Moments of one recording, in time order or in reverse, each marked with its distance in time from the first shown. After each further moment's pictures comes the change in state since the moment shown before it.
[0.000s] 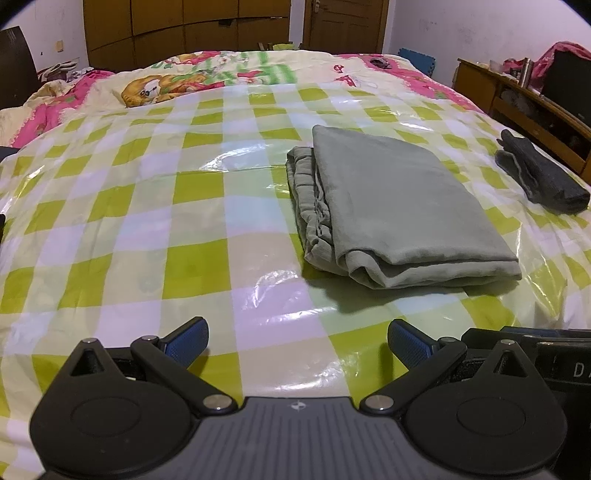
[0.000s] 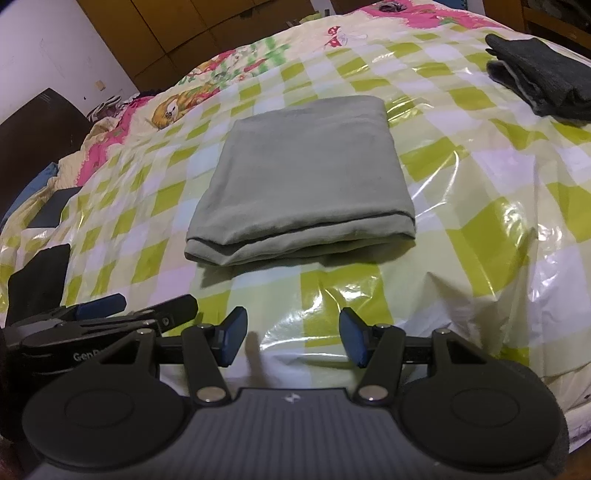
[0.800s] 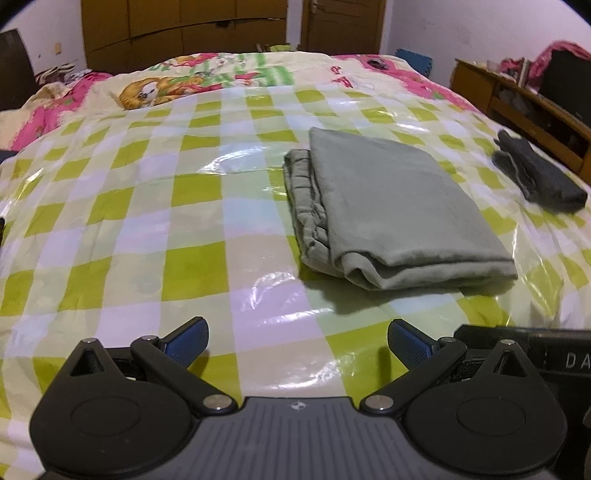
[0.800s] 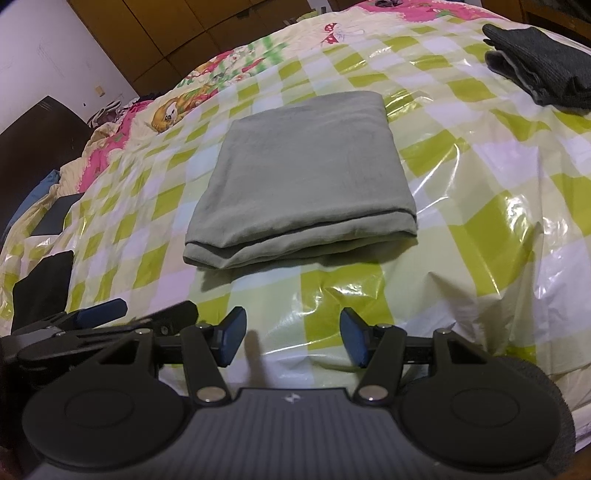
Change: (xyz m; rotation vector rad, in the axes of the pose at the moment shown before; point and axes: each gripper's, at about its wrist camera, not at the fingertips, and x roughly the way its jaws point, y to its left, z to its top) left arm -0.003 0.001 0.002 -0.005 -0.007 -0.008; right arm 0.002 -0.003 0.000 0.025 0.000 0.018
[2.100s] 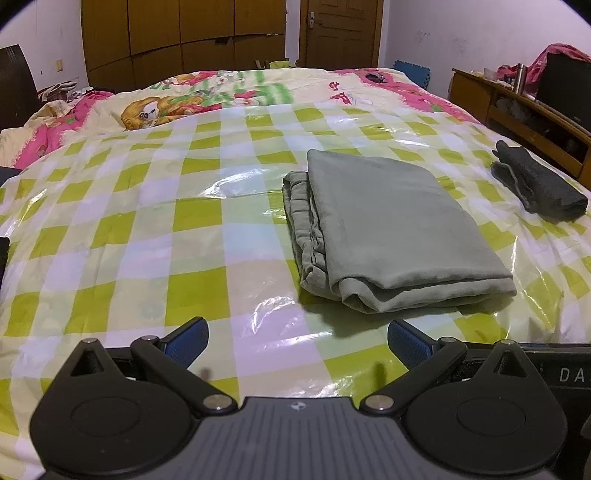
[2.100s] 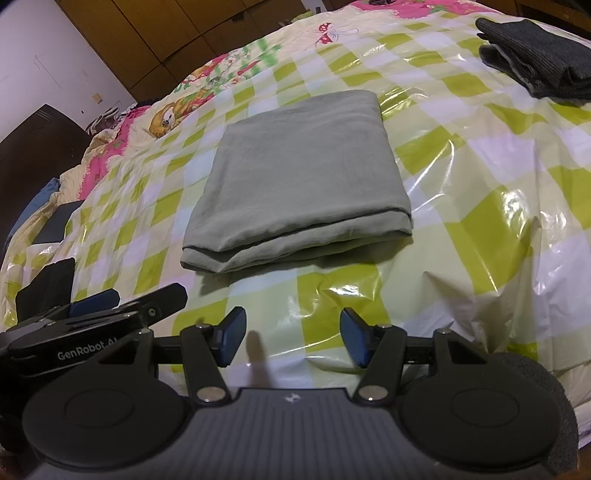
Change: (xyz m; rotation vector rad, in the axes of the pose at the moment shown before) left arm -0.003 -0.007 0.007 0.035 -0.048 0.018; right arm 0.000 -0.004 0.000 0.031 -0.004 0.010
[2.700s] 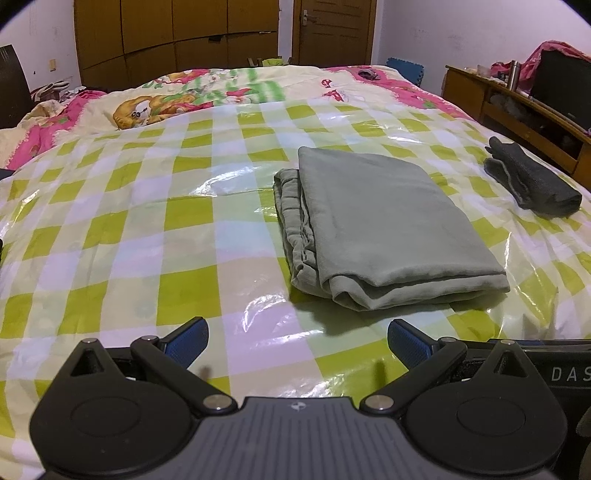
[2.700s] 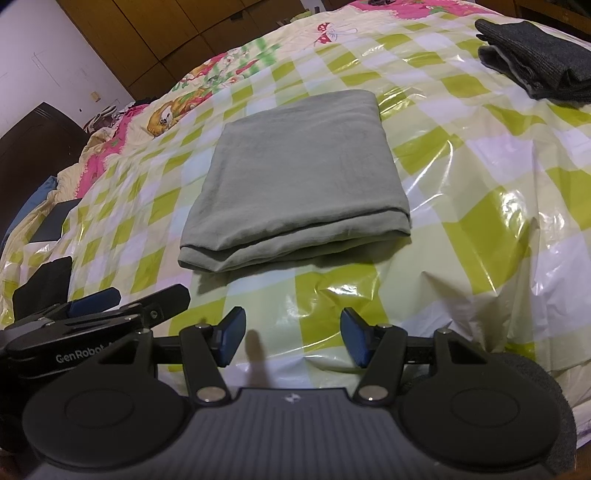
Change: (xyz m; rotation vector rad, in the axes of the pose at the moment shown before) left arm 0.001 -0.004 0.001 0.004 0.005 -0.020; right arm 0.001 -0.001 0.000 0.000 0.000 -0.007
